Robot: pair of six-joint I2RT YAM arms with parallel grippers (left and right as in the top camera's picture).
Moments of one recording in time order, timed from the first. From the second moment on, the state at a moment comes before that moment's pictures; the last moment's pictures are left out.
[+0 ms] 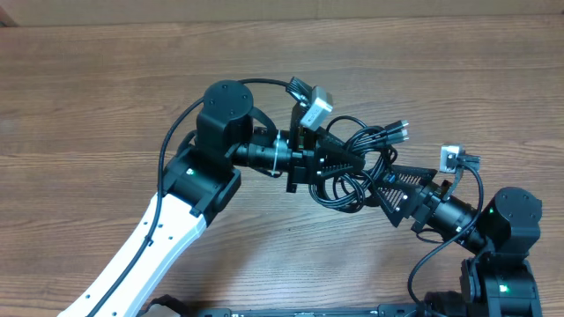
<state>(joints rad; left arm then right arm) -0.55 1.32 1.16 0.01 1.15 -0.47 -0.04 0.58 0.57 -0.23 -0.93 0.62</state>
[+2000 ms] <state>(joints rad) -0.48 1.32 1.17 -0.16 1.42 -0.10 -0.04 0.58 0.57 -0.12 -1.20 0.47</state>
